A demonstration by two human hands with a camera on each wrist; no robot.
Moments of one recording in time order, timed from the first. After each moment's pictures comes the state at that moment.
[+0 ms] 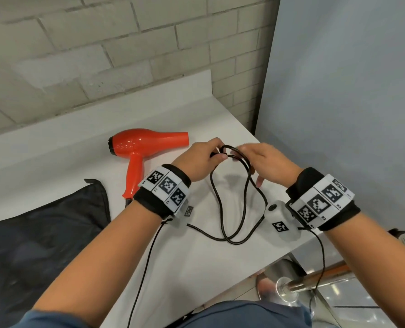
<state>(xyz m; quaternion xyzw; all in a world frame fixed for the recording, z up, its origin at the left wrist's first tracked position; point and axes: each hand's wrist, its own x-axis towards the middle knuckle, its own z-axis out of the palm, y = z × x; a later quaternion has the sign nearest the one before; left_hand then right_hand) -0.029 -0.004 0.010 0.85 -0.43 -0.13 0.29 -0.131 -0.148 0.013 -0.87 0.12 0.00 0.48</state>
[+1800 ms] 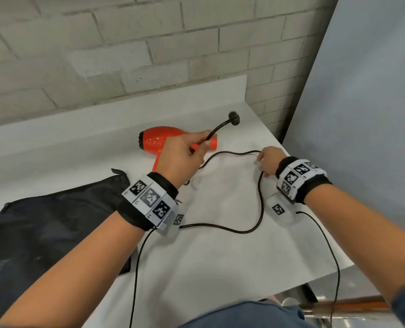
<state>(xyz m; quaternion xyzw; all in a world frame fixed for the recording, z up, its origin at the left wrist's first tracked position) -0.018 0.063 0.027 0.83 -0.26 0.03 0.50 -0.029 -0.164 -0.027 -0.94 0.20 0.17 0.20</state>
